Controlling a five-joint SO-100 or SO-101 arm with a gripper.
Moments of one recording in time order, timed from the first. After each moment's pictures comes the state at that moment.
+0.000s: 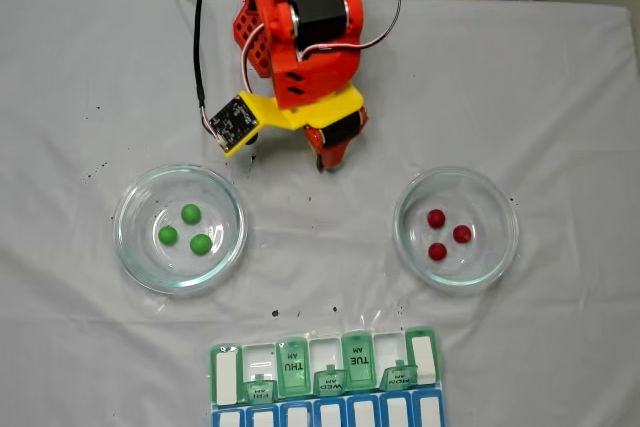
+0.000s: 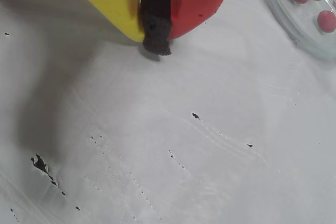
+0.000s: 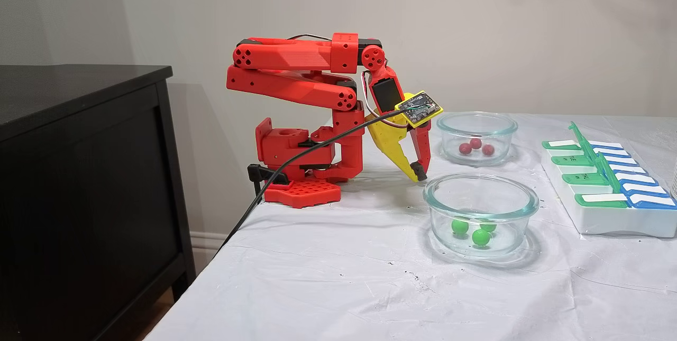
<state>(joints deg) -10.7 183.3 176.4 65.0 -23.5</state>
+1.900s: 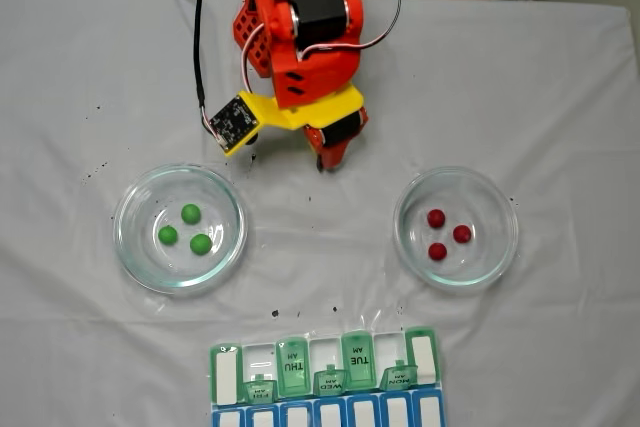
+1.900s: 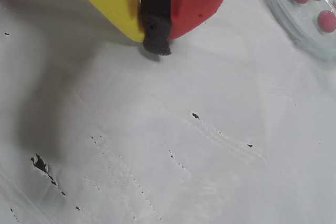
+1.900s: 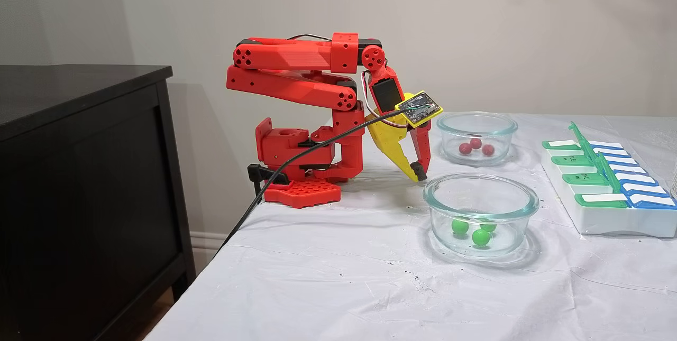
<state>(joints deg) -10.7 183.3 176.4 65.0 -23.5</state>
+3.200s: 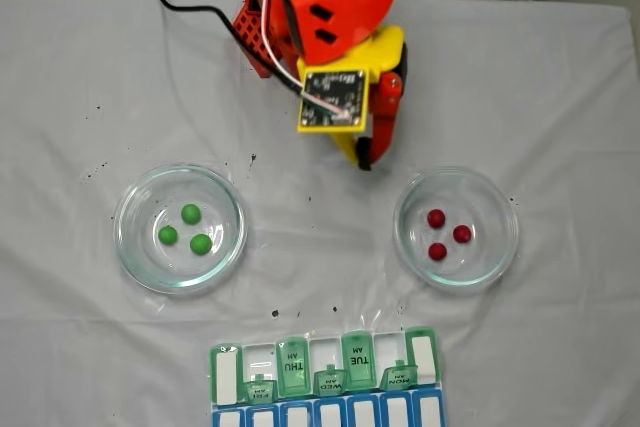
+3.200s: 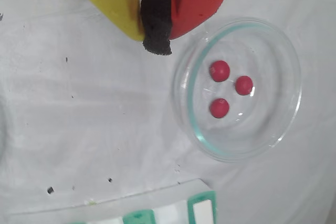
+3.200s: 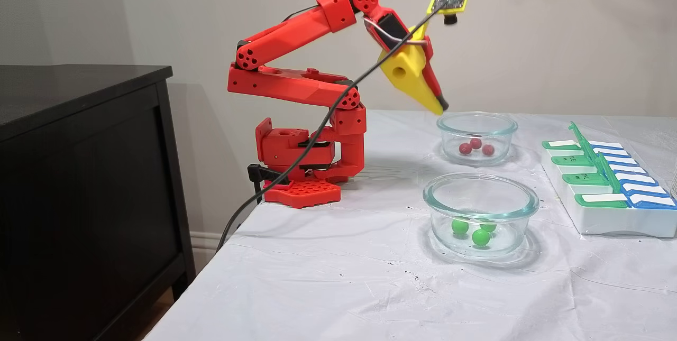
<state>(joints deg) -23.6 181.7 146.4 72.0 -62.4</state>
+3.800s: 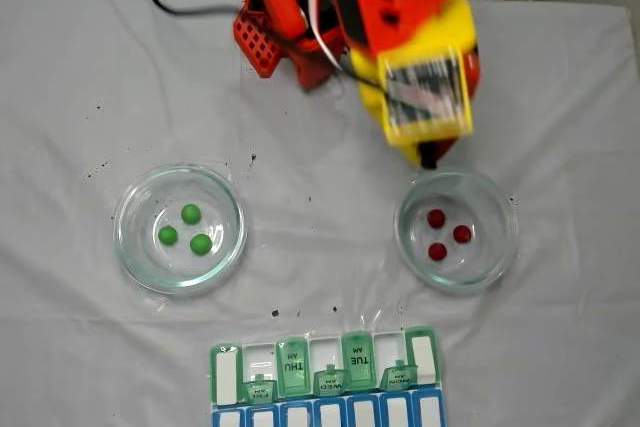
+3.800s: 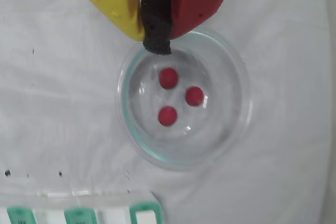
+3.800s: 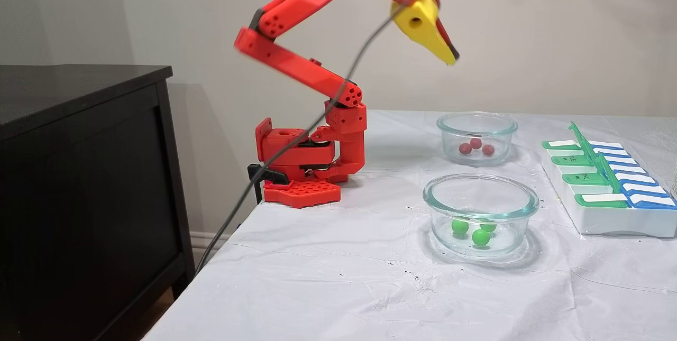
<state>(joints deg) -34.7 150.4 122.4 74.3 -59.8</state>
